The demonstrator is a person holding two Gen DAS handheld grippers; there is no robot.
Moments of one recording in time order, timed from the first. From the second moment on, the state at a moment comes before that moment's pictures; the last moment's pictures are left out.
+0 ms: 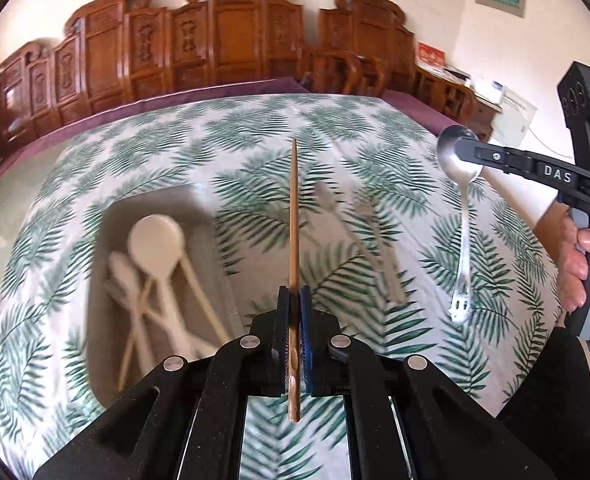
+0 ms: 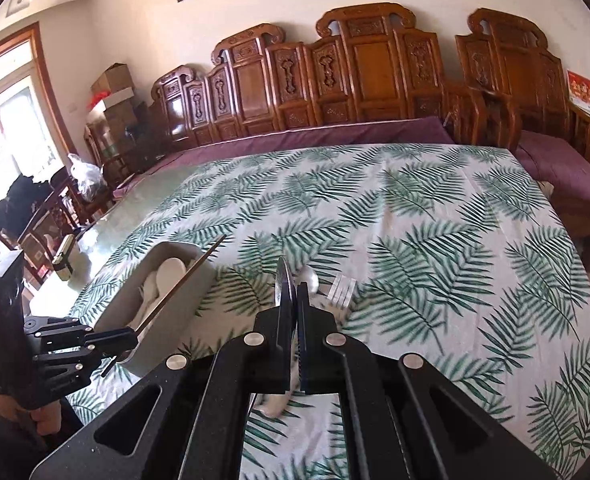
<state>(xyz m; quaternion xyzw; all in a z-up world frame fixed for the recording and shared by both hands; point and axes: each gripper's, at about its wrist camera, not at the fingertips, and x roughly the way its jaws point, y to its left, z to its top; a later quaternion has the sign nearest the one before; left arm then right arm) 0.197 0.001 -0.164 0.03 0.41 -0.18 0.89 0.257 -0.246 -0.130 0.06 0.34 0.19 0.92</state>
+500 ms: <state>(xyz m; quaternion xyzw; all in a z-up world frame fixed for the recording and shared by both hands) 0.206 0.073 -0.174 -0.01 0.45 -0.12 0.89 0.267 -0.177 -0.123 0.02 0.35 0.22 0.91</state>
